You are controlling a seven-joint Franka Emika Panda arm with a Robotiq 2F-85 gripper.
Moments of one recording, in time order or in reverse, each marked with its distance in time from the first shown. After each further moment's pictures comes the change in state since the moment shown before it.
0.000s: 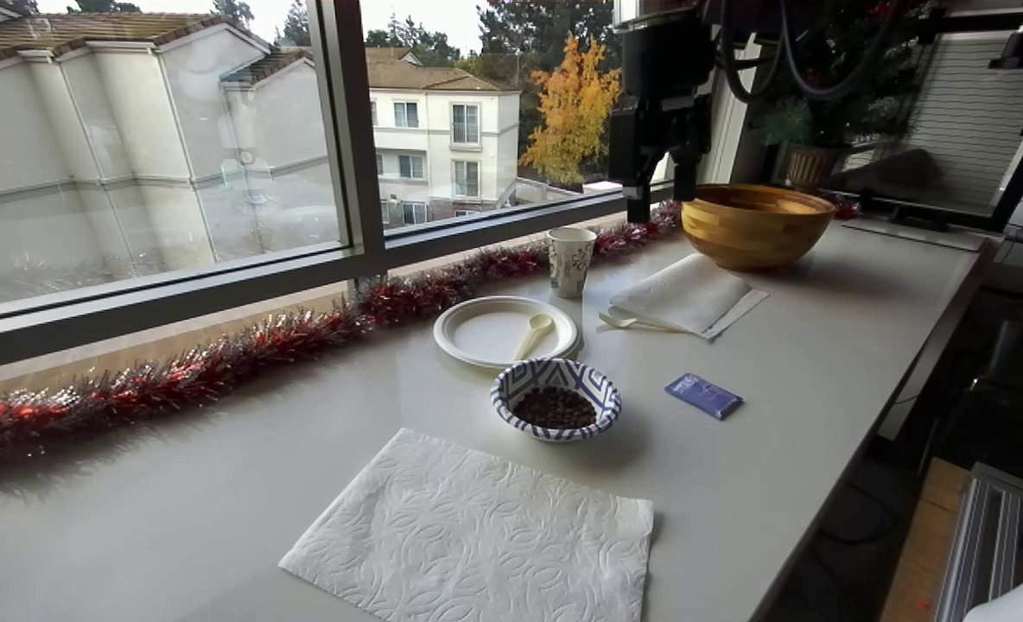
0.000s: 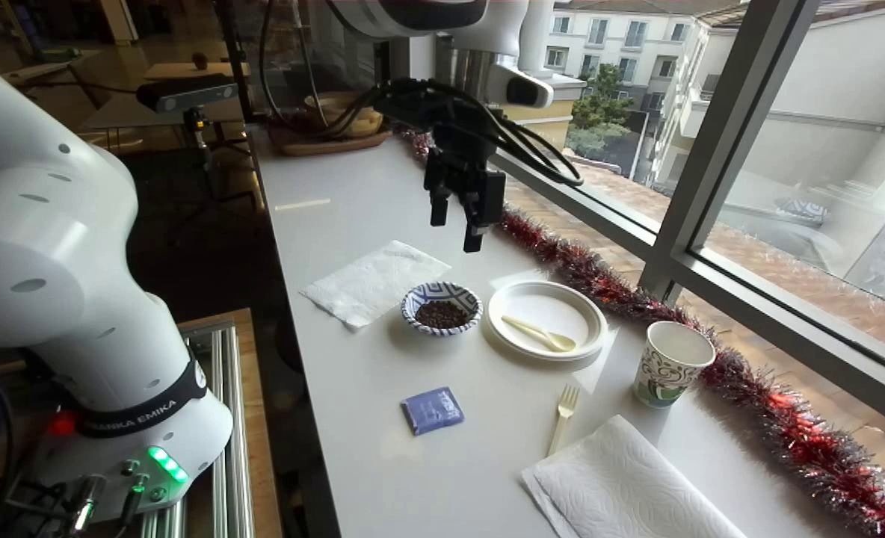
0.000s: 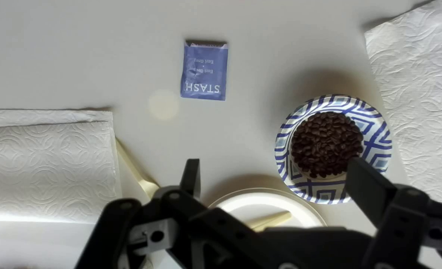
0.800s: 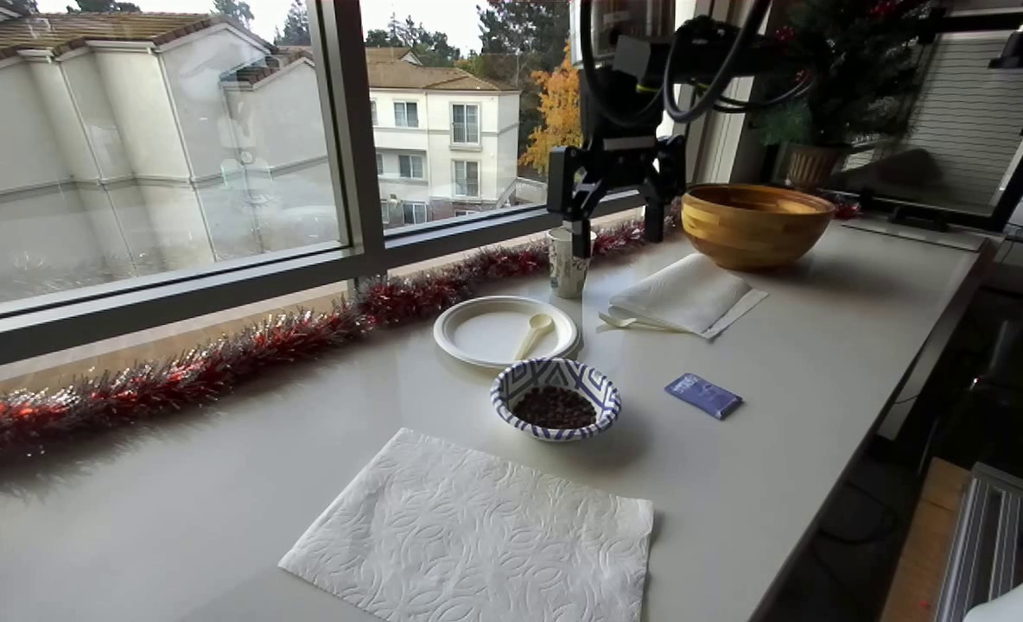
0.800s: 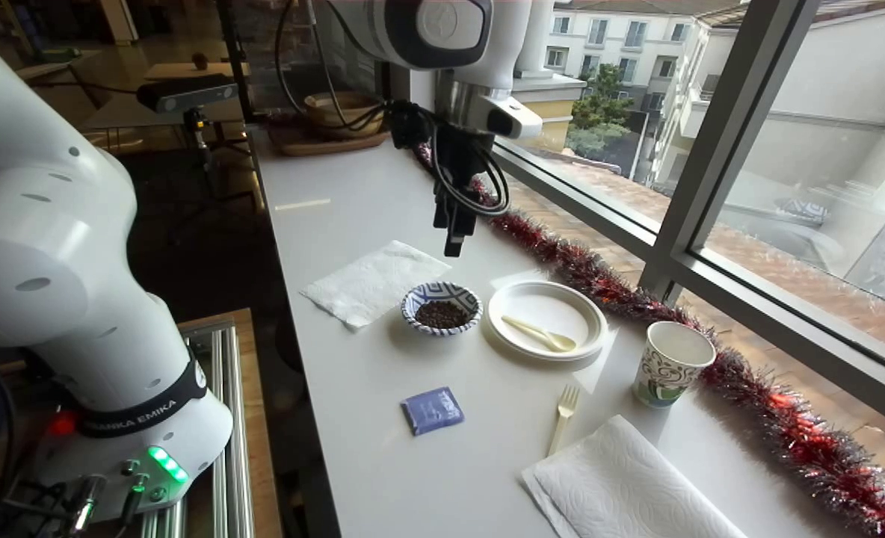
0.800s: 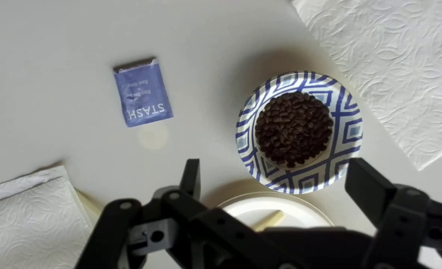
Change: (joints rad) arm 0.019 0.107 0.048 0.012 0.118 0.074 0.319
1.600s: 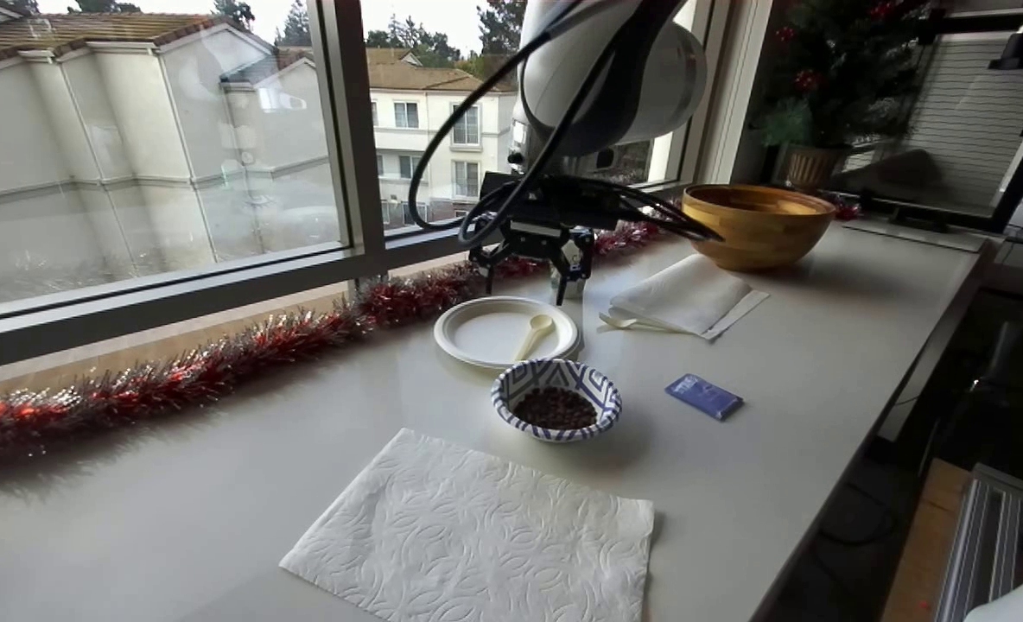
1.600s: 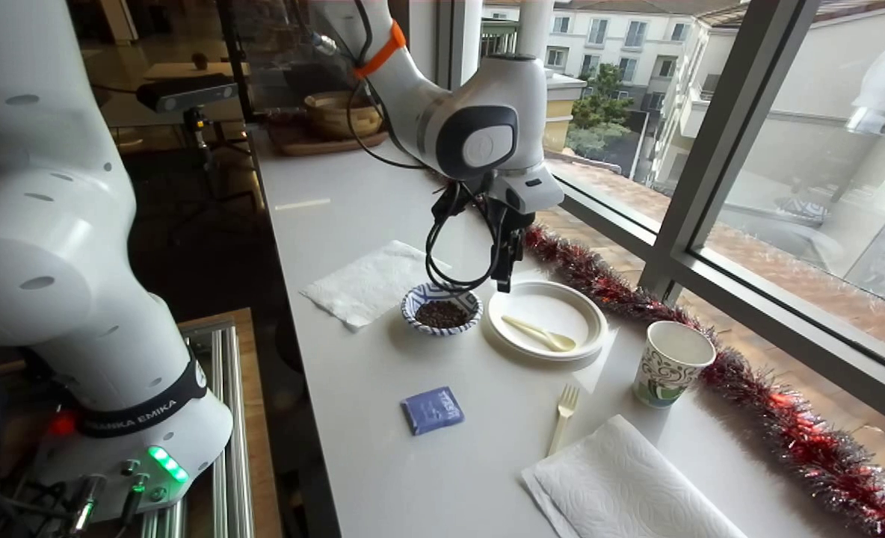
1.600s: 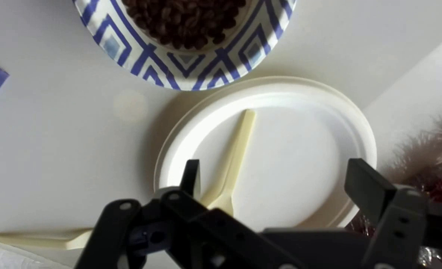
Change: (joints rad) arm 0.014 0.372 -0.026 0.066 -0.067 0.609 0.590
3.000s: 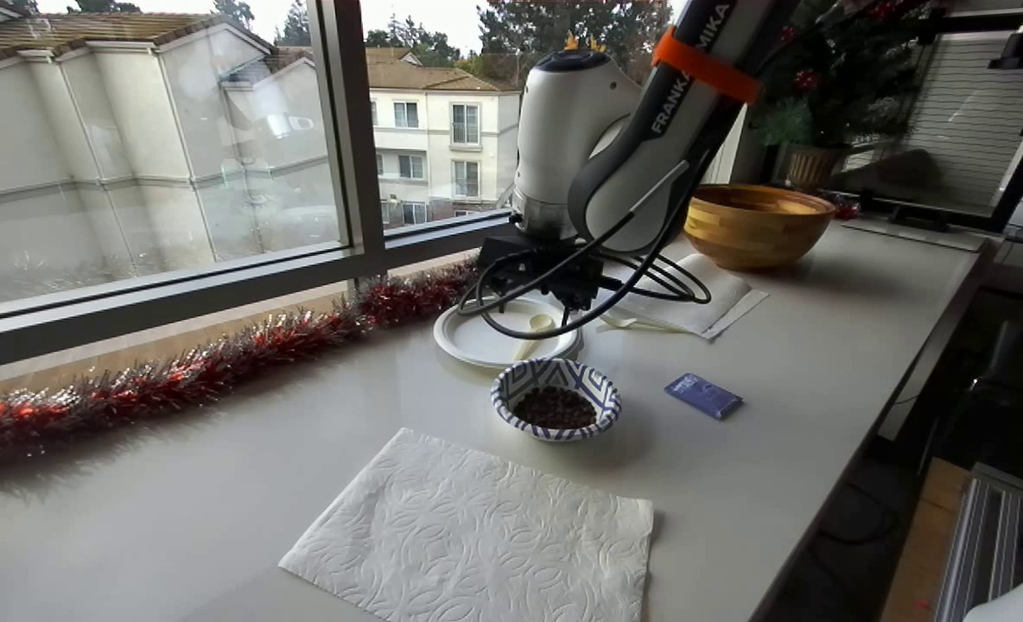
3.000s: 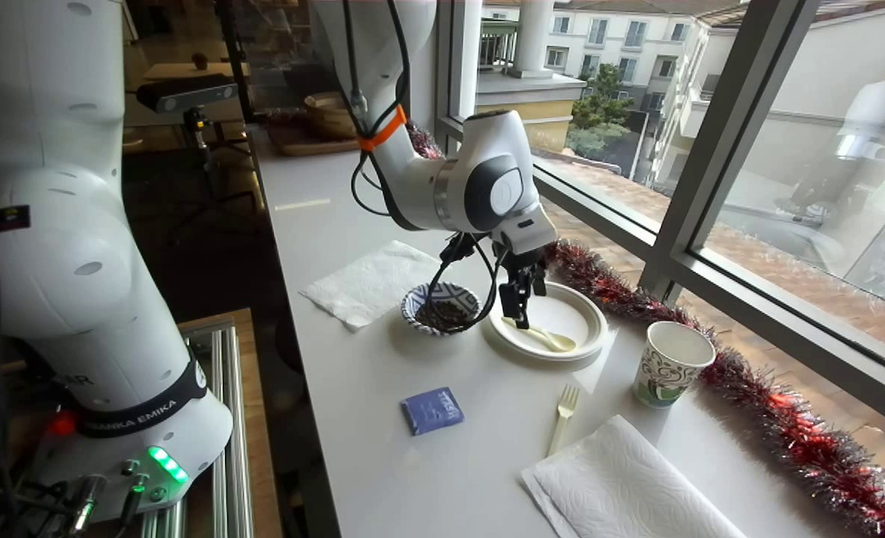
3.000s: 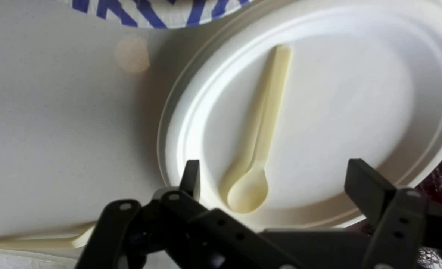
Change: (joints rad) arm 0.226 0.174 -0.310 0.013 -0.473 0.253 0.538
